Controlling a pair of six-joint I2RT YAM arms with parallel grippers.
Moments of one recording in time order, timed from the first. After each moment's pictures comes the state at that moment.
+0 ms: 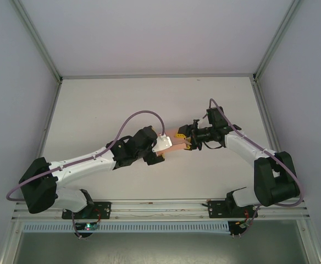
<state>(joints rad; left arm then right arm) -0.91 1.36 0.90 -0.30 -0.14 0.46 0.27 1.41 0.80 -0.30 -1.02 1.18</state>
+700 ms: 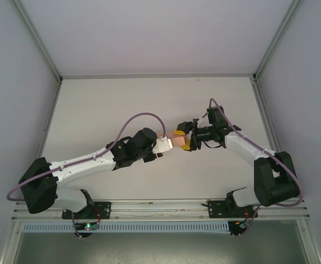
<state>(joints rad) -0.91 1.36 0.89 -0.27 -0.11 0.50 0.27 1.41 0.78 -0.24 -1.05 1.21</state>
